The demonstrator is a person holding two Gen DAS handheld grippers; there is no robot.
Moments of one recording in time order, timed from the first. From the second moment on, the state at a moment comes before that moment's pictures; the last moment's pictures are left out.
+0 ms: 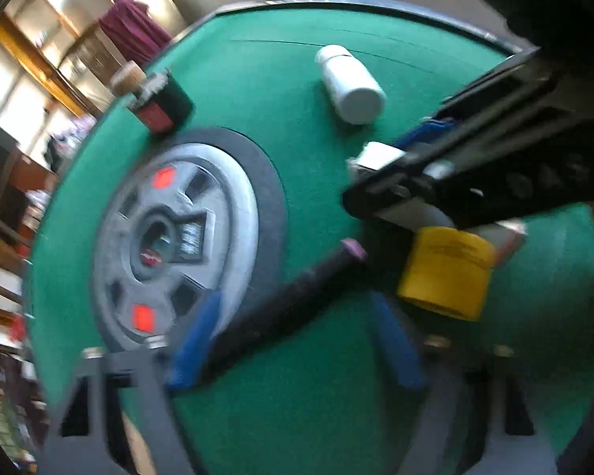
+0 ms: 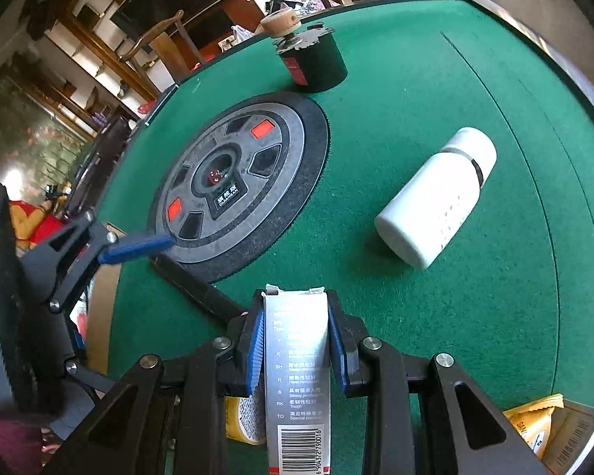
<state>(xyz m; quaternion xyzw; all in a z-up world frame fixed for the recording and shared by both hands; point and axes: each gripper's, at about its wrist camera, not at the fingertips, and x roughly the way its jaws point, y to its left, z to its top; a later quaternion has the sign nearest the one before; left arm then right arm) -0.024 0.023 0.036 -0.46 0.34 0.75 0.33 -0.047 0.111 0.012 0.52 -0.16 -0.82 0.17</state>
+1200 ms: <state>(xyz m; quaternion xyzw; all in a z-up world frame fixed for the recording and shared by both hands) 0.052 -0.005 0.057 -0.43 0.36 0.76 0.31 -0.044 0.098 0.012 0.50 -0.13 -0.84 0.17</state>
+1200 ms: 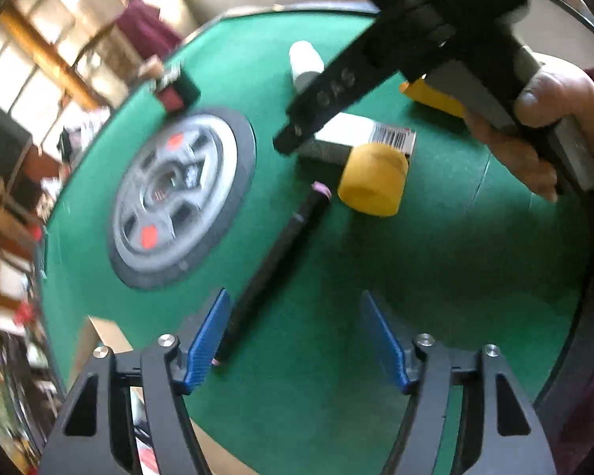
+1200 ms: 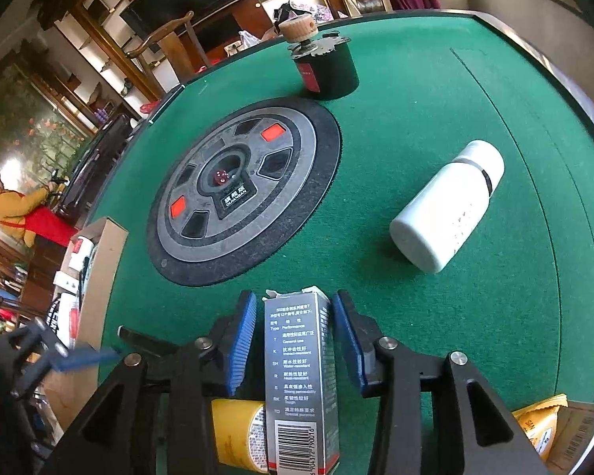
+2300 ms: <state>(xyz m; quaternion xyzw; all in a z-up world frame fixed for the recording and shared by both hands) 0.050 -0.011 0.019 -0.46 0.14 0.85 0.22 -0.034 0.078 0.015 0.50 -0.06 -0.85 0.15</state>
